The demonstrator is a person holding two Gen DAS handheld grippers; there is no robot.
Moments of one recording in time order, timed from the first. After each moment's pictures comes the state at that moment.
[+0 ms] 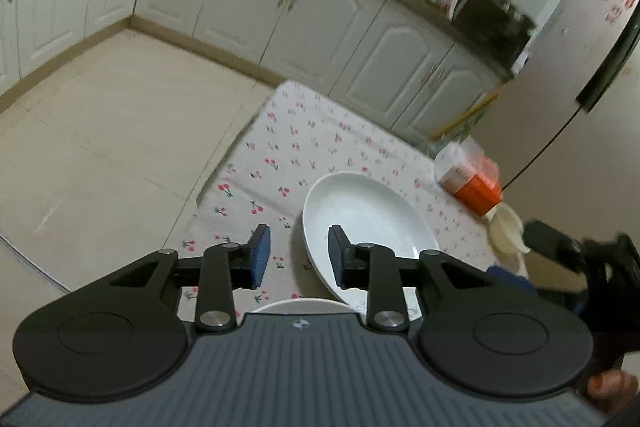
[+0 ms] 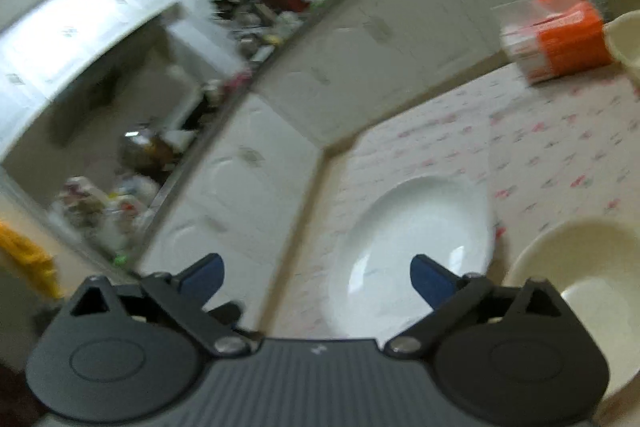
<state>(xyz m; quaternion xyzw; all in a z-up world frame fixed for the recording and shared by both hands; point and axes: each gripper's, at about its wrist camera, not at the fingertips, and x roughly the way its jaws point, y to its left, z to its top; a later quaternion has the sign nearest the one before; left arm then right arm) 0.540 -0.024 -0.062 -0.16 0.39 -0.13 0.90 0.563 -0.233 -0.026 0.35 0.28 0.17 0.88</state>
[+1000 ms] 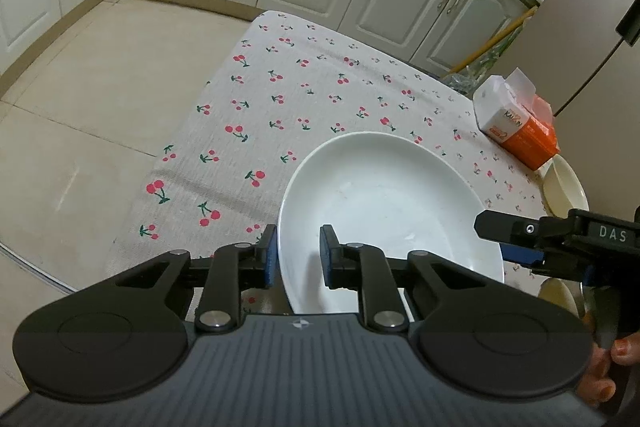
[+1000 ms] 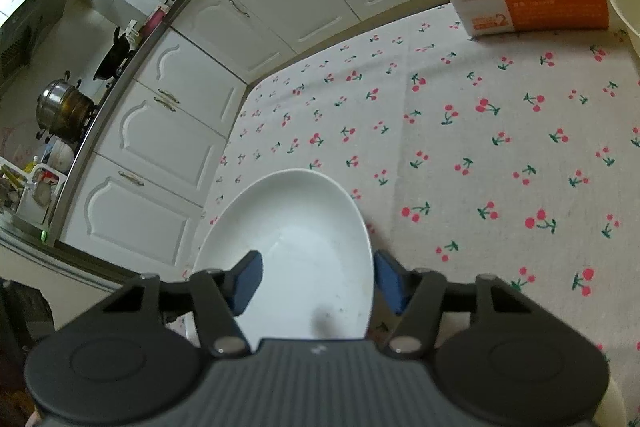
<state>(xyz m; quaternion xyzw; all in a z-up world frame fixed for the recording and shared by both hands) 0.640 -0.101 -0.130 -0.10 0.47 -0.13 0.87 0.642 -0.265 -0.074 0.32 0.41 0.13 0.85</state>
